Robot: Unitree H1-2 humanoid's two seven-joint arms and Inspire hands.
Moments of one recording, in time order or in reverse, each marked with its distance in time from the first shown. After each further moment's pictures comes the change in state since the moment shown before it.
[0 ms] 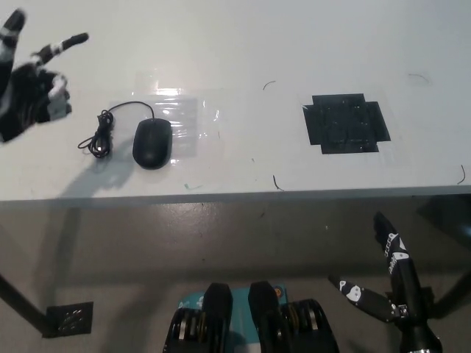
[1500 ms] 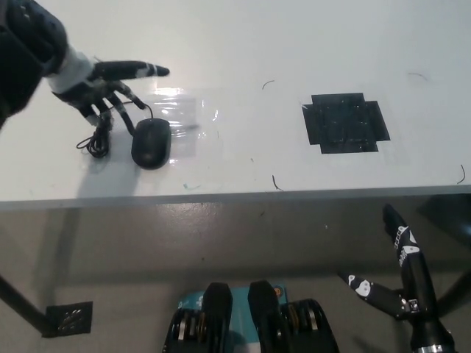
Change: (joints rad) left_arm -0.683 -0.330 -0.726 1.013 0.765 -0.041 -0.627; right_arm -0.003 -0.033 -0.002 -0.049 0.000 0.000 0.011
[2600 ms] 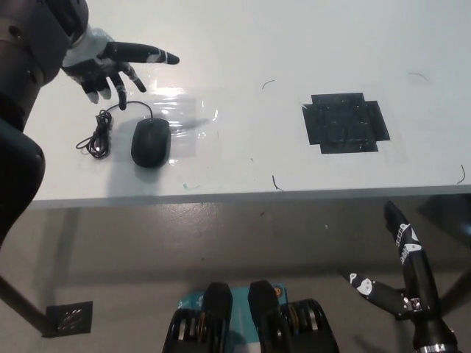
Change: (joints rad) left_arm -0.116 -0.081 0.160 0.215 0.304 -0.121 -0.036; right_arm 0.010 -0.004 -0.001 -0.035 0.001 0.019 0.010
